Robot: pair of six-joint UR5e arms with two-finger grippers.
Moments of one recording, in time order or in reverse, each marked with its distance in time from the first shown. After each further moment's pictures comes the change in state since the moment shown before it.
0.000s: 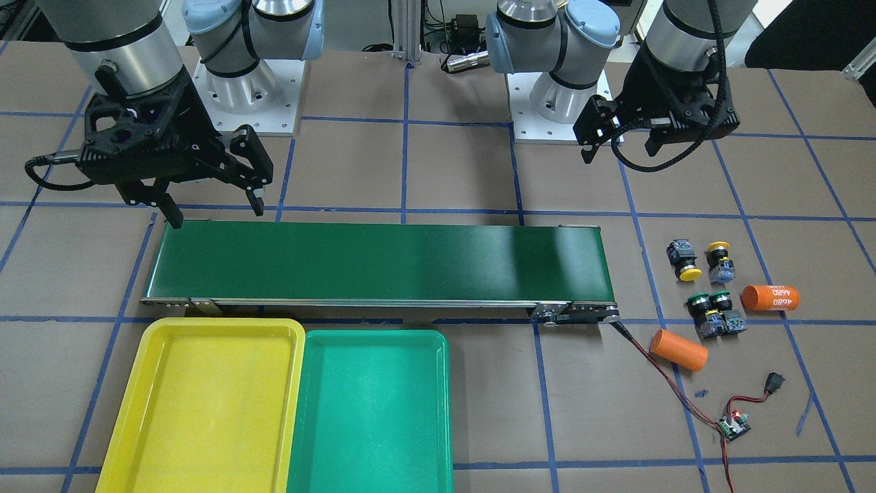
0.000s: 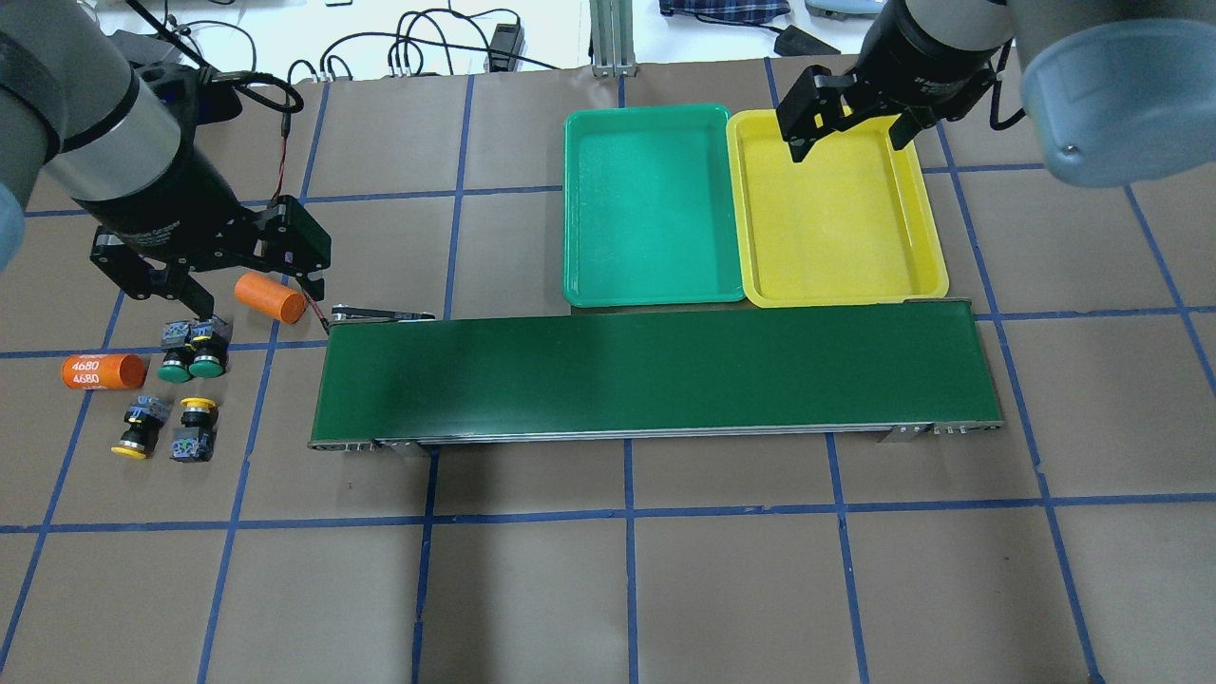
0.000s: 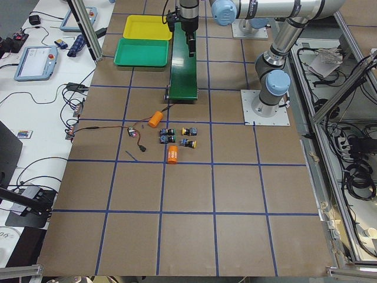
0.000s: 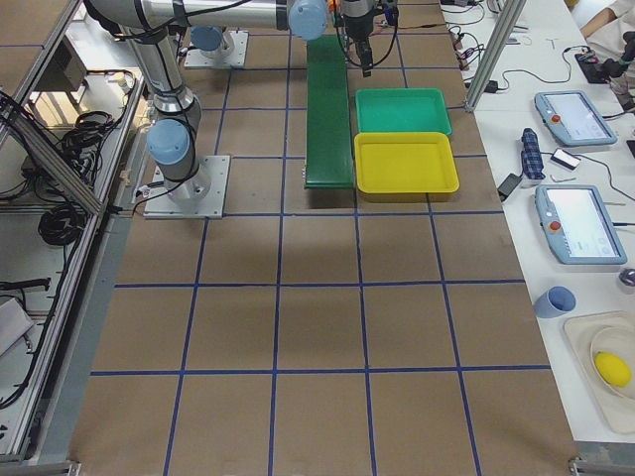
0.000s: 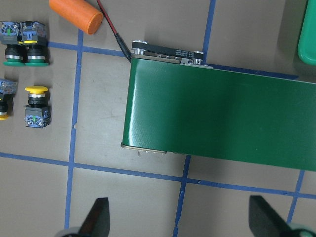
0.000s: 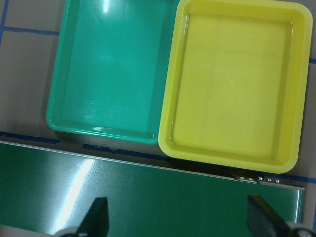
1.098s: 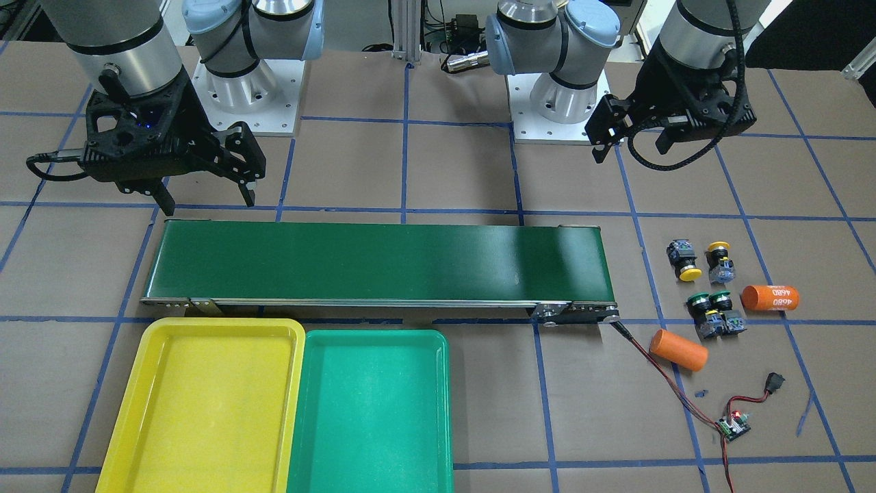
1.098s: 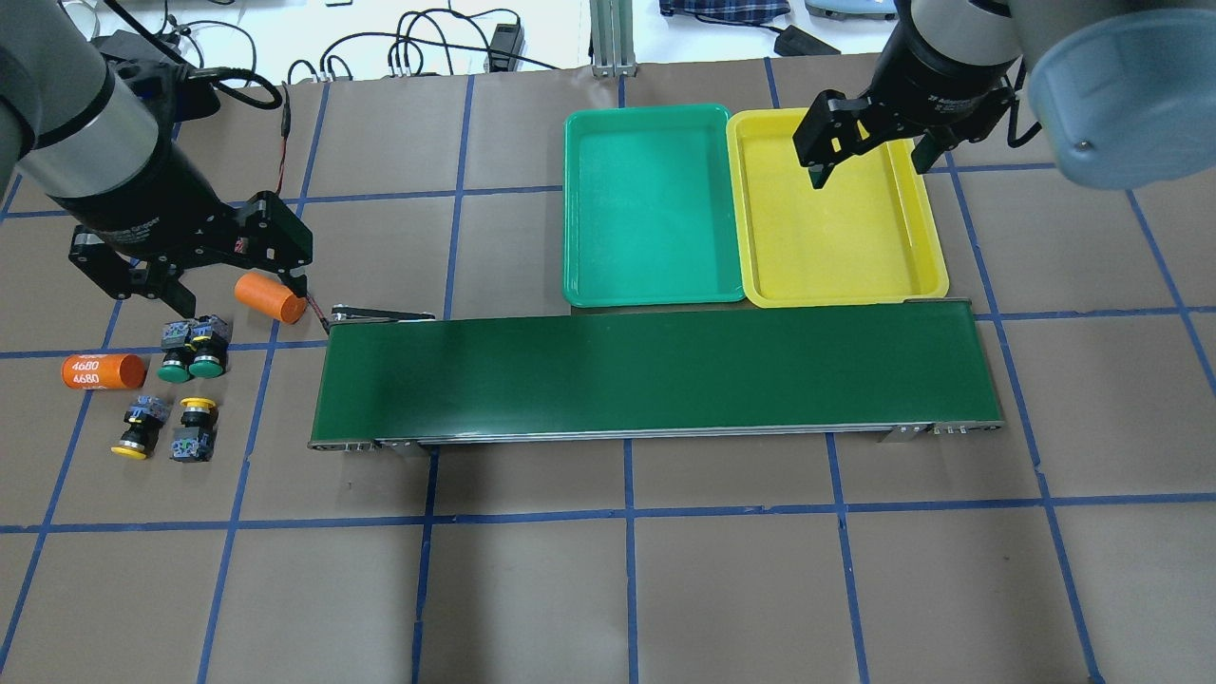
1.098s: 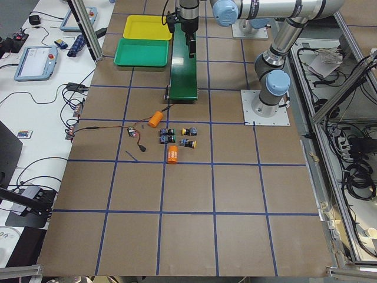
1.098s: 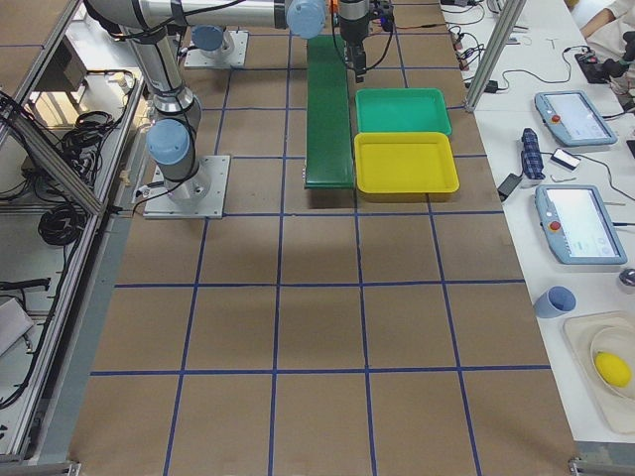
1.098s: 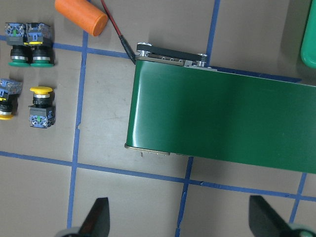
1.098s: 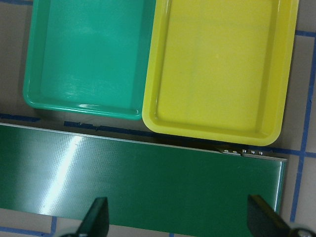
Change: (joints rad) left arm 0.038 0.007 0.003 -0.003 0.005 0.002; right arm 0.000 -0.011 0.000 0.090 -0.067 0.003
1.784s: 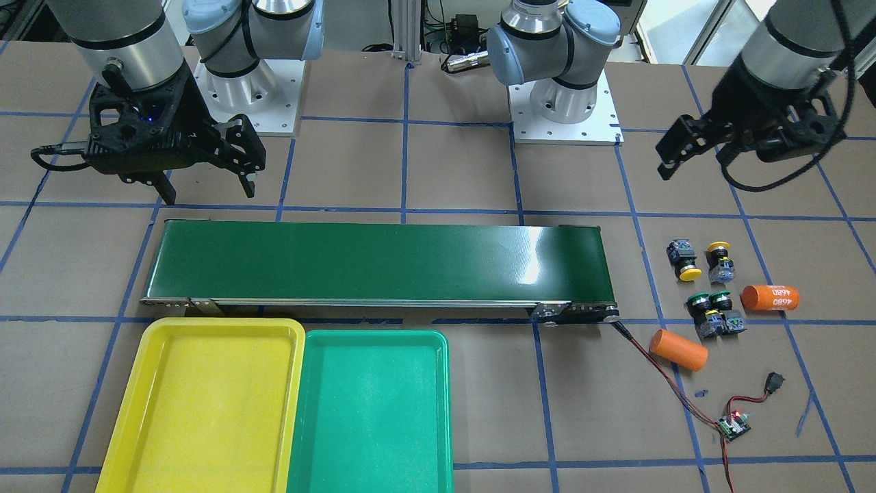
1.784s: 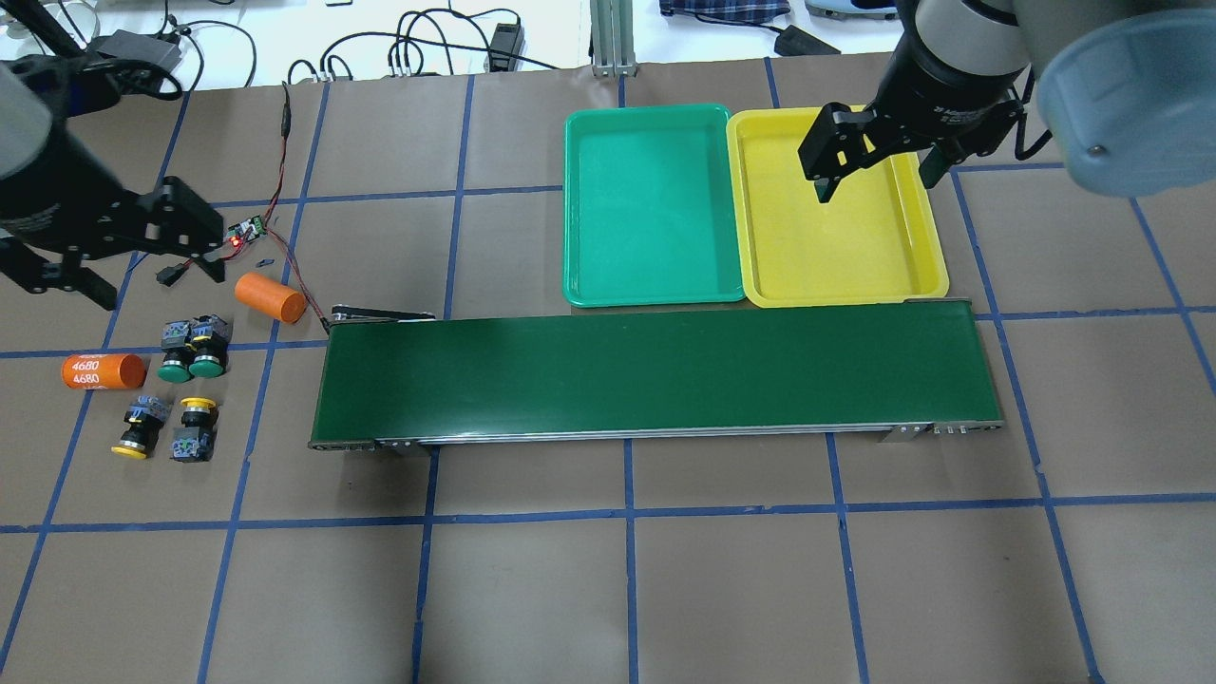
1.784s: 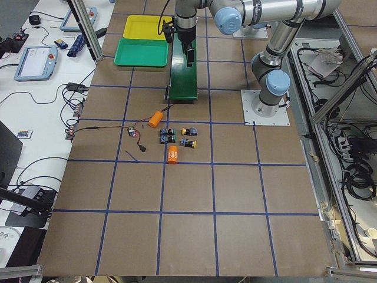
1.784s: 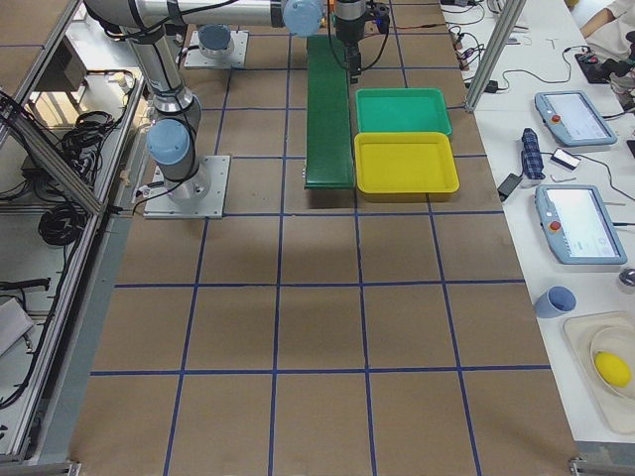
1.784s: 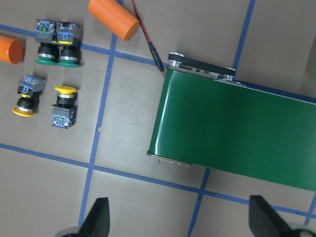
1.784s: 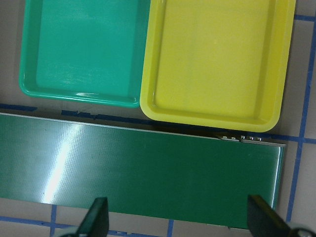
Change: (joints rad) left arm 0.226 -0.040 0.012 0.037 -0.005 0.144; right arm 0.000 -0.013 0.010 0.032 -0.006 0.010
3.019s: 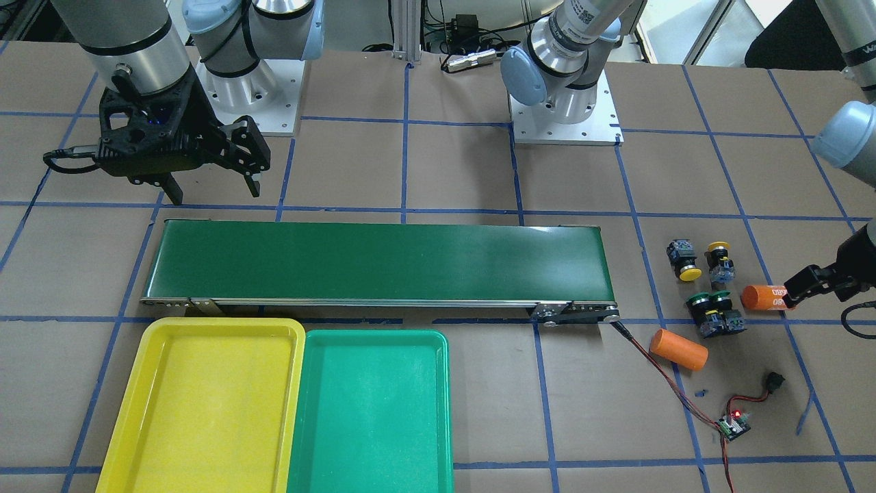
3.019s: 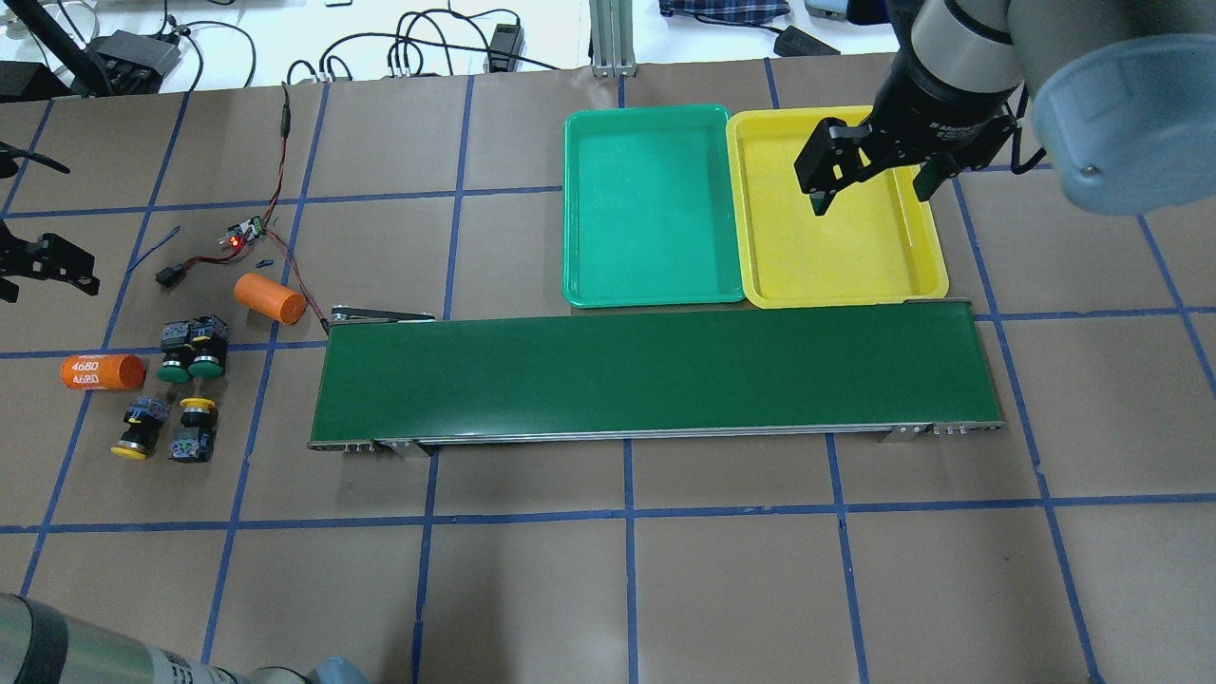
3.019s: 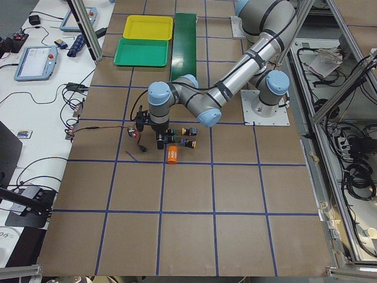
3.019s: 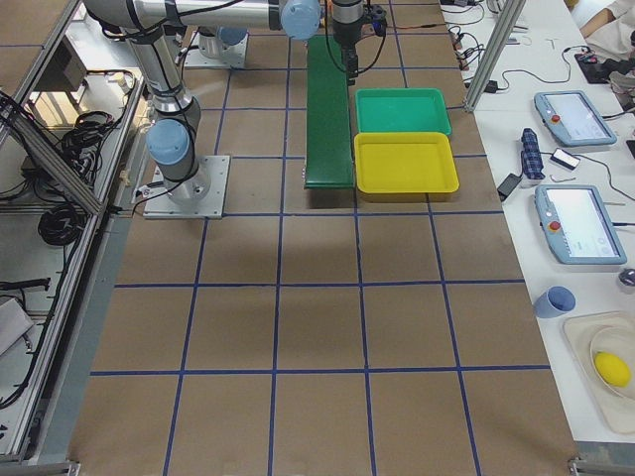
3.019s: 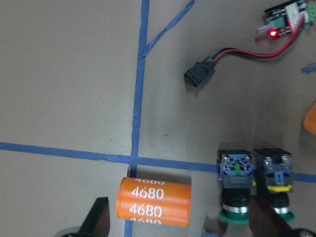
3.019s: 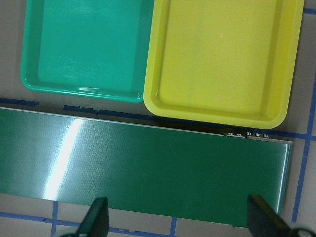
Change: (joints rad) left arm 0.324 -0.481 0.005 0.588 -0.004 0.496; right arm 0.000 -0.007 0.029 -0.014 0.011 -0.006
